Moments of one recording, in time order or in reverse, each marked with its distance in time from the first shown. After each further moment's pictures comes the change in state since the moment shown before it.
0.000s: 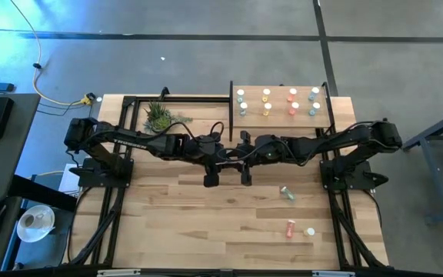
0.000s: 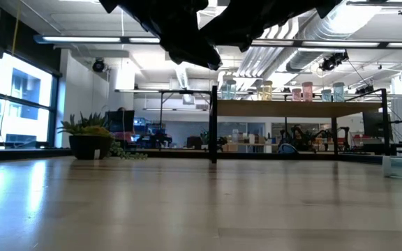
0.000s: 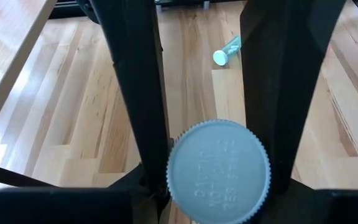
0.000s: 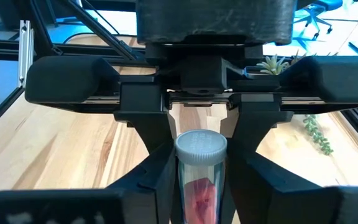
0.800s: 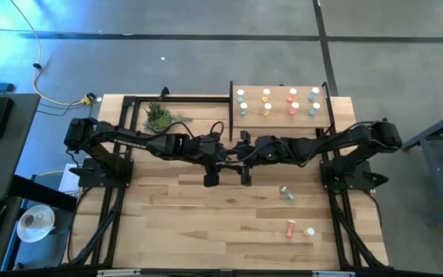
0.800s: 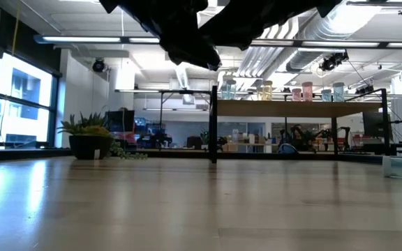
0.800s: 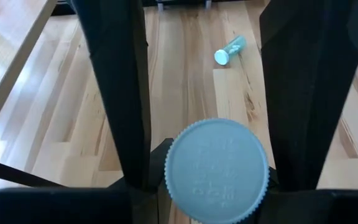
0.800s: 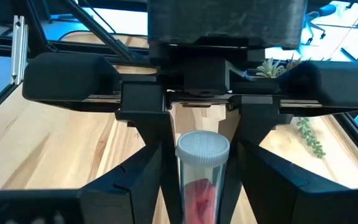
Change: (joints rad) left arm 0.000 0.000 0.001 -0.008 0.000 -0.015; right arm 0.006 0.000 0.000 0.007 0.028 -0.026
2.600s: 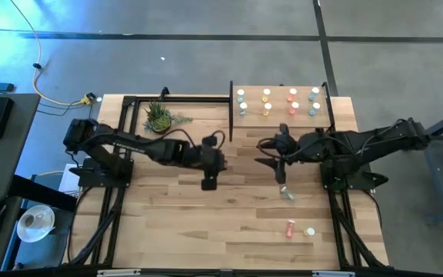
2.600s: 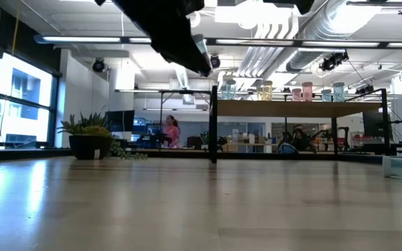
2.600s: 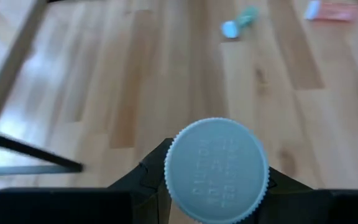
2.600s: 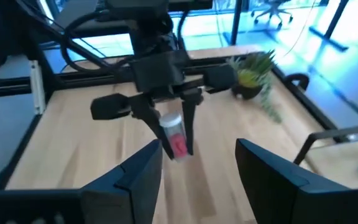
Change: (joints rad) left arm -0.072 0.000 0.000 -0.084 -0.137 0.007; right arm 0.142 -0.436 -0.001 -0.440 0.229 0.224
